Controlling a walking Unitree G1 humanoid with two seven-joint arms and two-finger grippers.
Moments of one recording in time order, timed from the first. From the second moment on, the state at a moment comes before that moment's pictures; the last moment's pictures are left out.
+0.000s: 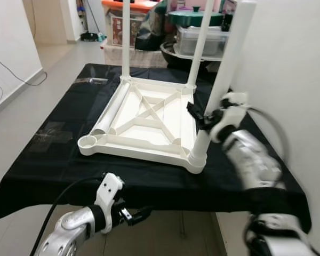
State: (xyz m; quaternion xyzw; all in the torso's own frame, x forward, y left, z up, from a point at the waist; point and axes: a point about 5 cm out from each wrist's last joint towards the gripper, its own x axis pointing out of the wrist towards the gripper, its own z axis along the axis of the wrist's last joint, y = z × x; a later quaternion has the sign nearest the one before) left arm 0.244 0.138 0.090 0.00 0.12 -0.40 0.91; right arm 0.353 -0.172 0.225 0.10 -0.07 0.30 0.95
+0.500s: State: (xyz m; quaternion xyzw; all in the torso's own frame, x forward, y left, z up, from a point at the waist) left arm 0.247 0.138 0.095 0.00 0.11 -0.40 0.91; right arm 0.373 -0.161 0.178 0.06 0.04 0.34 0.94
